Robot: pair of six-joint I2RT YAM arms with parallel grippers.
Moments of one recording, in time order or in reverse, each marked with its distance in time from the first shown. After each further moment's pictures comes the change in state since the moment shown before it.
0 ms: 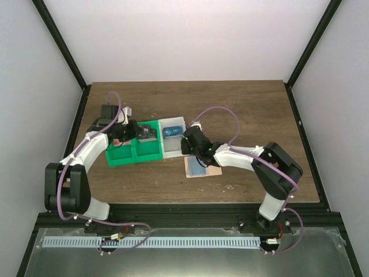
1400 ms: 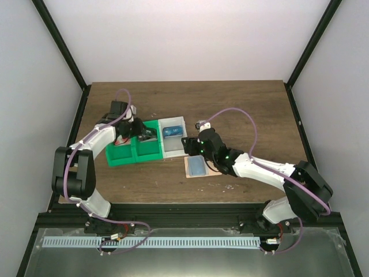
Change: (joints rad) left arm -0.058 0.179 0.091 0.017 -0.155 0.017; right arm 0.001 -0.336 -0.192 0.093 -0.081 -0.023
